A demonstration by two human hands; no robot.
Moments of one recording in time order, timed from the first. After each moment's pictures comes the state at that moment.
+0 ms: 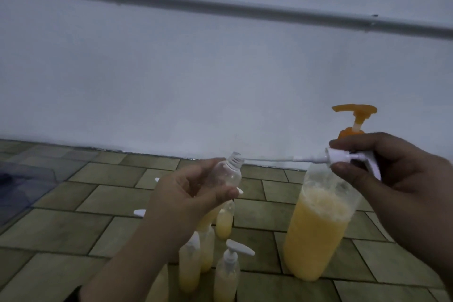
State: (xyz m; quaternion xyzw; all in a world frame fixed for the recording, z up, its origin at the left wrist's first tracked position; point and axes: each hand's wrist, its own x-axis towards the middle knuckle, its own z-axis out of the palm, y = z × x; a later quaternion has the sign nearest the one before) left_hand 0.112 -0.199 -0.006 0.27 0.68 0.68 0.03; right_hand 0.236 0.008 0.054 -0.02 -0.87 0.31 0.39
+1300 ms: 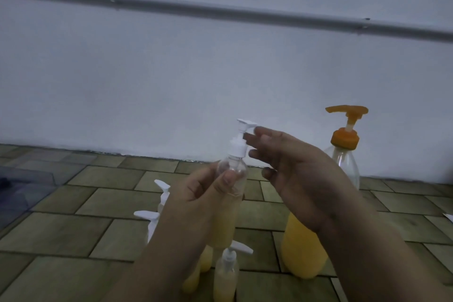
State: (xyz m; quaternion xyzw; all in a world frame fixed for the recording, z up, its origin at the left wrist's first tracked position) left_hand 0.143 -0.186 0.008 0.21 0.59 0.77 0.10; right_hand 0.176 -0.044 0.052 -0.04 -0.65 0.75 0.15
